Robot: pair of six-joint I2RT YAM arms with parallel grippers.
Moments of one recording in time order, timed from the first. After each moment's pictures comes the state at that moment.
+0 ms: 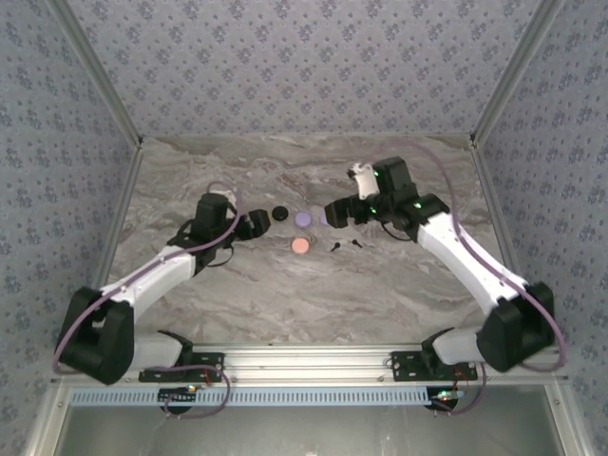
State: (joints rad) left arm -0.40 1.26 0.69 -0.05 0.15 -0.58; right arm 0.47 1.40 1.20 -0.55 -0.27 0.08
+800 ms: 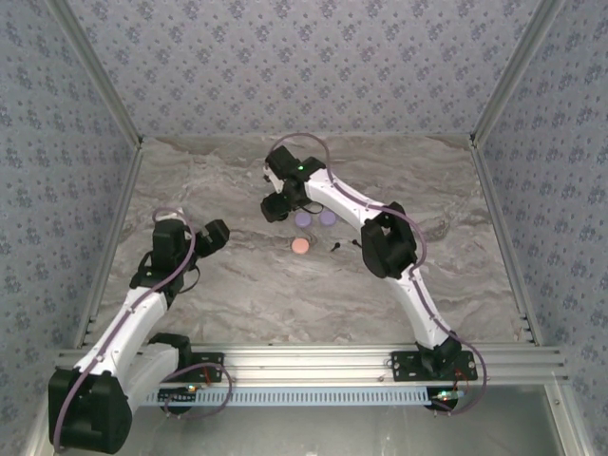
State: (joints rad) left arm -0.16 0.89 0.48 -0.18 0.06 -0.62; right arm 0.71 2.39 2.21 -0.96 -0.02 0.11
